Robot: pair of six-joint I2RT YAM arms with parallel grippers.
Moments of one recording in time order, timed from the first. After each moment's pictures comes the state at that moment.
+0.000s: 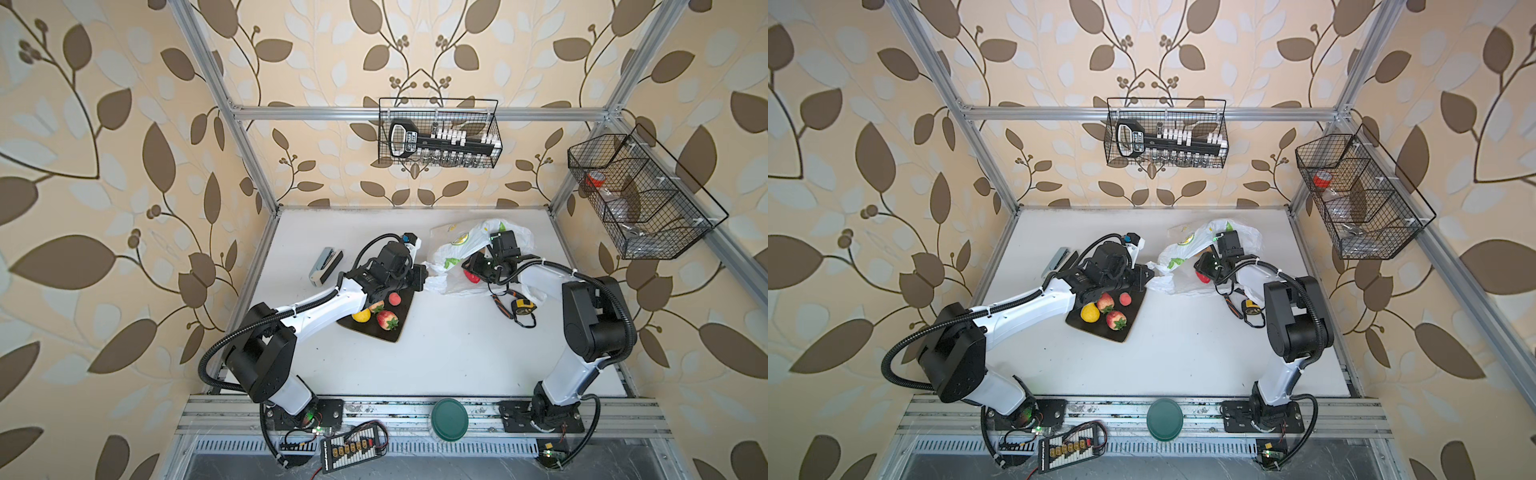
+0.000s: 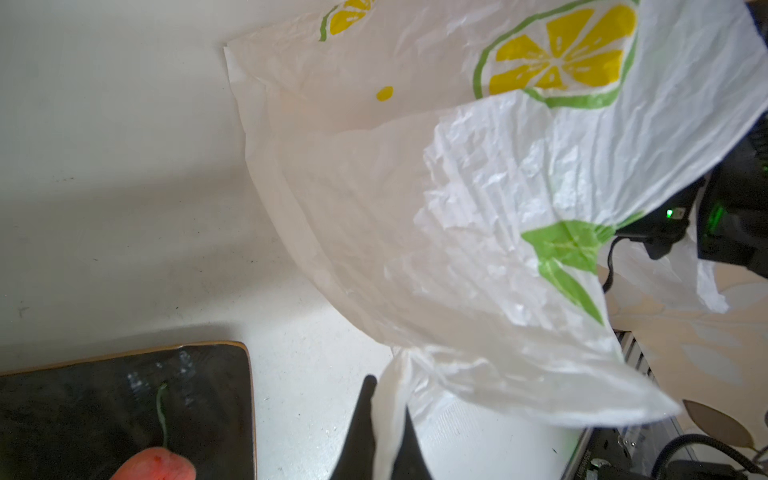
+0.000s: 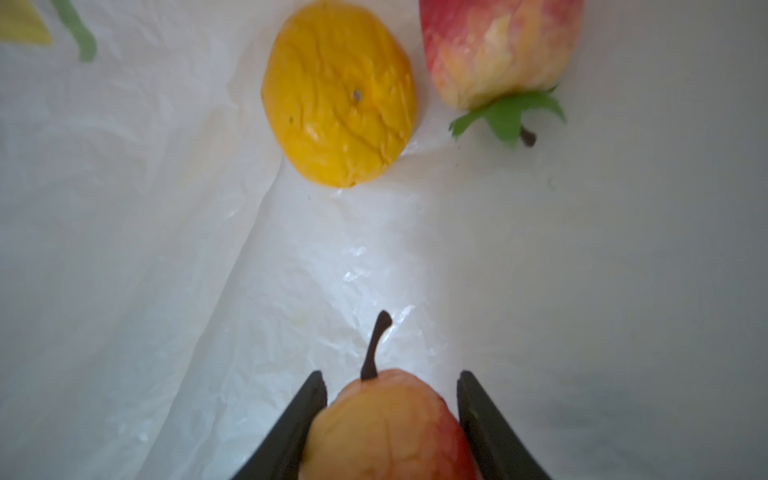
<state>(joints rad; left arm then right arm) -0.69 1.54 1.07 -0.12 0.19 -0.53 0.16 1.78 1.06 -0.23 -0.25 0.58</state>
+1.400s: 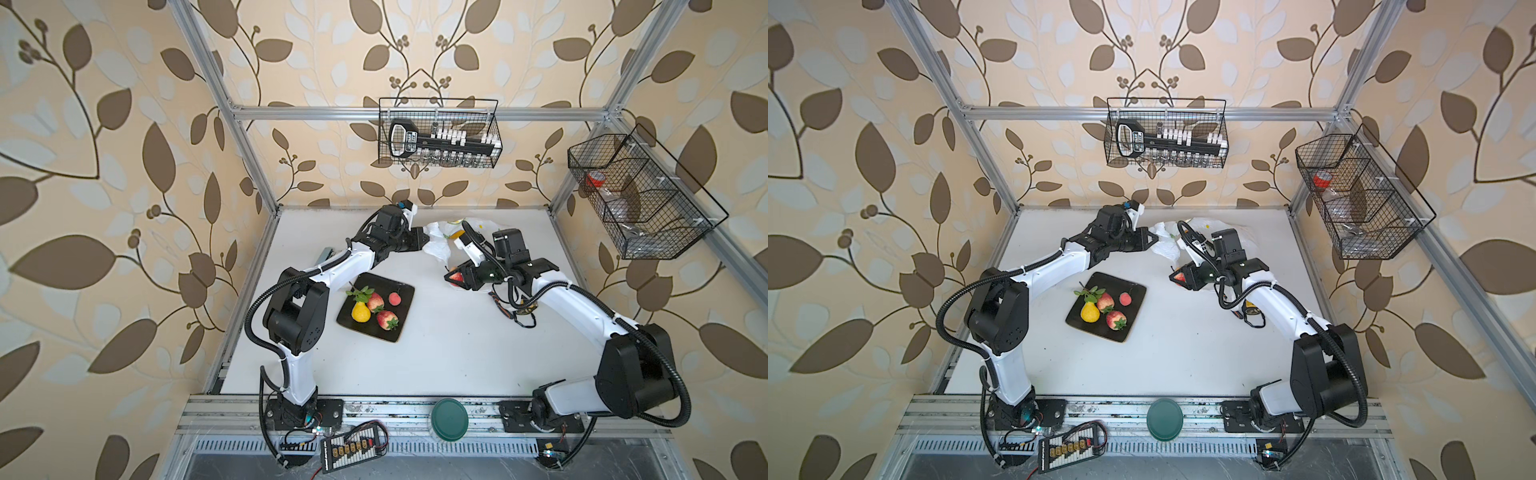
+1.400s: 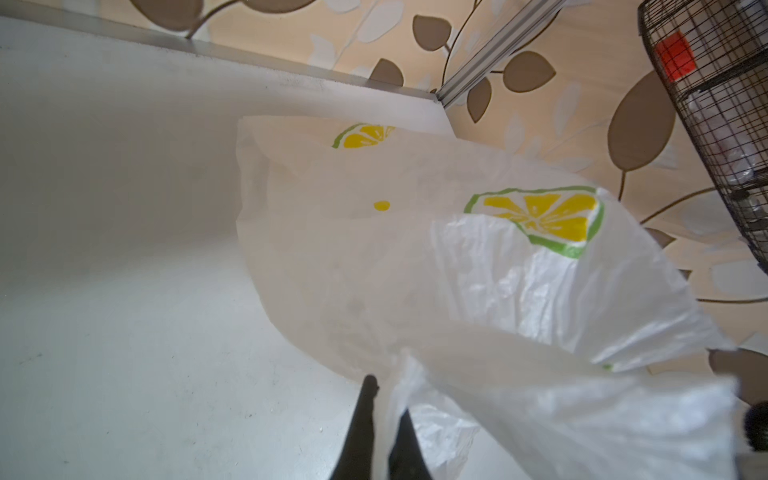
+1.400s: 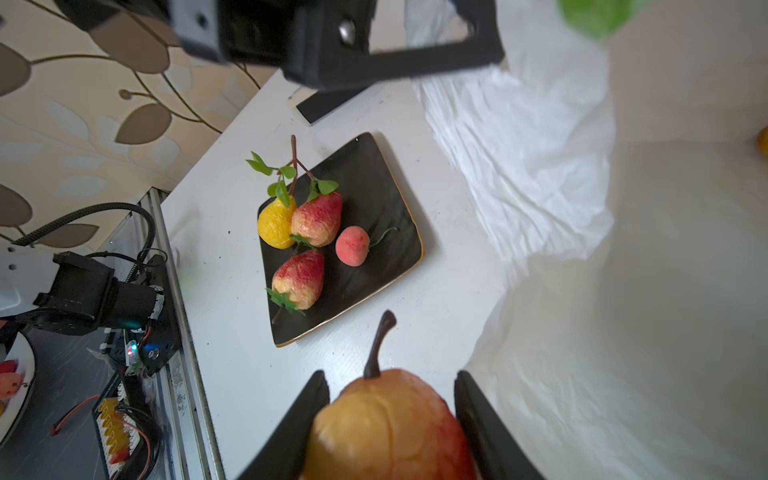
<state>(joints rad) -0.50 1.87 1.43 -0.09 0.43 -0.56 0.29 1.42 1.04 -0.42 -0.62 -0.09</state>
